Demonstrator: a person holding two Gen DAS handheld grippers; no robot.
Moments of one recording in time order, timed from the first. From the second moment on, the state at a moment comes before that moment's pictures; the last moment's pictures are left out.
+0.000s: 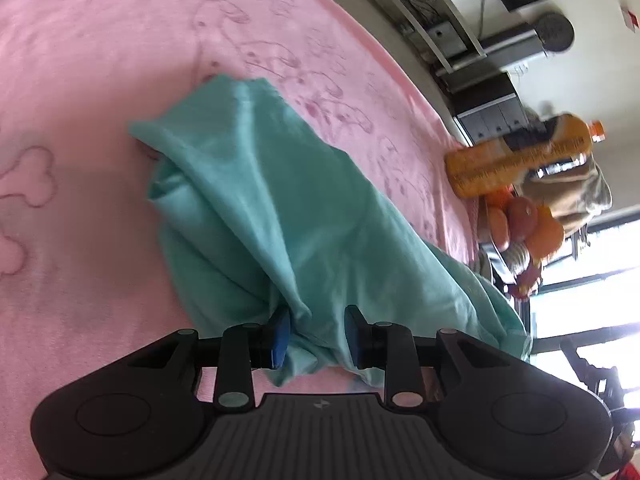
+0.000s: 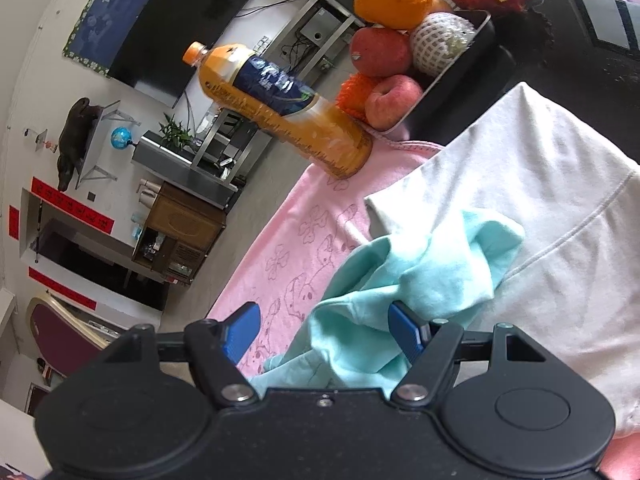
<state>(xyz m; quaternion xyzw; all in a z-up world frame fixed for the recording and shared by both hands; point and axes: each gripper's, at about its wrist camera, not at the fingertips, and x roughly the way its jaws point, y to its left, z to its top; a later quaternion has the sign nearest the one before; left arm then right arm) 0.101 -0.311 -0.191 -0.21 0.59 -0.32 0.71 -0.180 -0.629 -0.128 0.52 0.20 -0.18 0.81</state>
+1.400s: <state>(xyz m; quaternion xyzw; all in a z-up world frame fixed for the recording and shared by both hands) 0.085 -0.313 -0.139 -0.21 0.54 -0.36 0.73 -0.157 -0.600 -0.125 0.45 0.28 -0.18 0.83</state>
